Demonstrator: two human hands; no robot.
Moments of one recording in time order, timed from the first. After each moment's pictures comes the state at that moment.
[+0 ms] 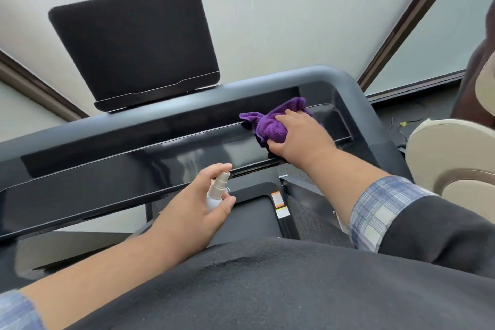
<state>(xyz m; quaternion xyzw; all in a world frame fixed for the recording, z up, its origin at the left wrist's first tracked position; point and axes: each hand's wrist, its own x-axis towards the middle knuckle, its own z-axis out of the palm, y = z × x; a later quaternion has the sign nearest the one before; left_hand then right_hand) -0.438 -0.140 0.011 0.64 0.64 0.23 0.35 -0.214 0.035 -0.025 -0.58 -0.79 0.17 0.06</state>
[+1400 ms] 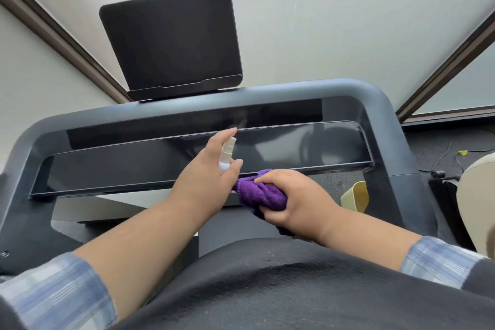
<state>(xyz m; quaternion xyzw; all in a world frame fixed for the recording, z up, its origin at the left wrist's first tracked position) -0.399 -0.086 0.018 0.54 0.77 0.25 0.23 -0.193 -0.032 -0.024 -0.31 -0.84 0.39 0.18</state>
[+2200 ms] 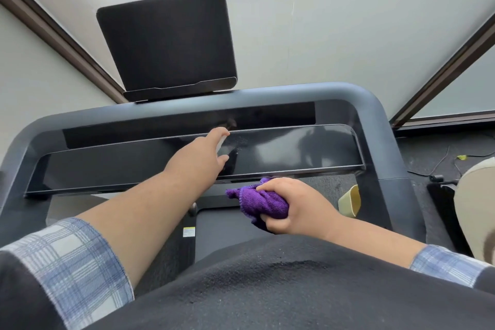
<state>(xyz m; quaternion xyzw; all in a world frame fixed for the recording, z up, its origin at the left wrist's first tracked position) -0.429 -0.041 -0.011 0.57 0.81 0.04 0.14 -0.174 -0.028 -0.020 -0.31 -0.84 0.44 0.11</state>
